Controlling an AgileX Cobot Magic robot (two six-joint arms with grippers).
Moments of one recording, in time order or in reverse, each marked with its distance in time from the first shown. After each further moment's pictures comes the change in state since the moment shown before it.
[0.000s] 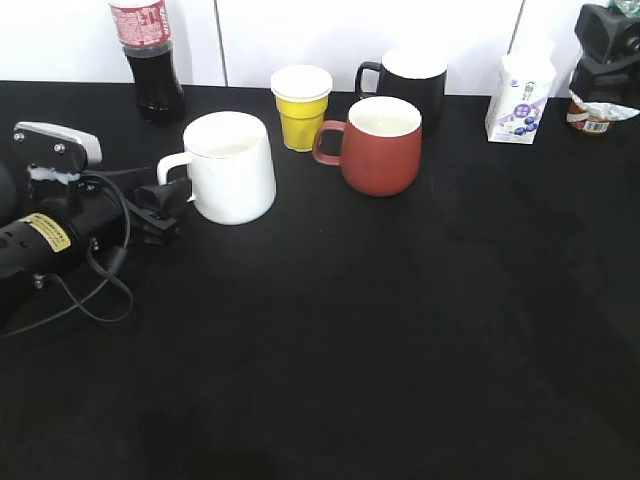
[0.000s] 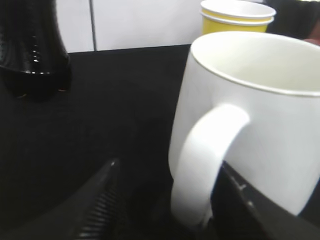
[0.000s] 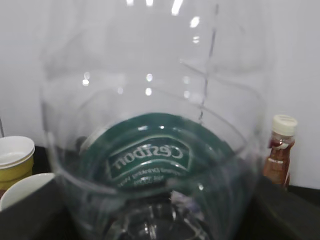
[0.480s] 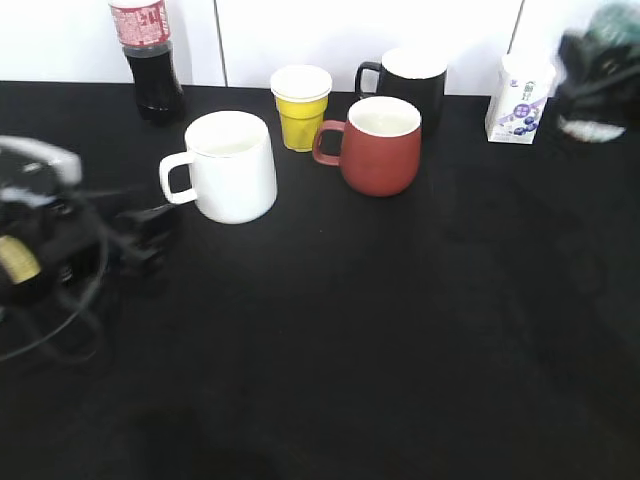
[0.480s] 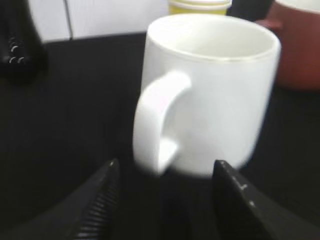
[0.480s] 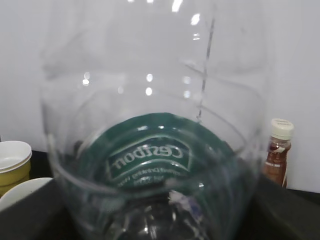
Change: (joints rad) left arm -0.002 -0.140 0.166 0.024 0.023 0.000; right arm 0.000 0.078 0.000 0.000 -0.006 0.000
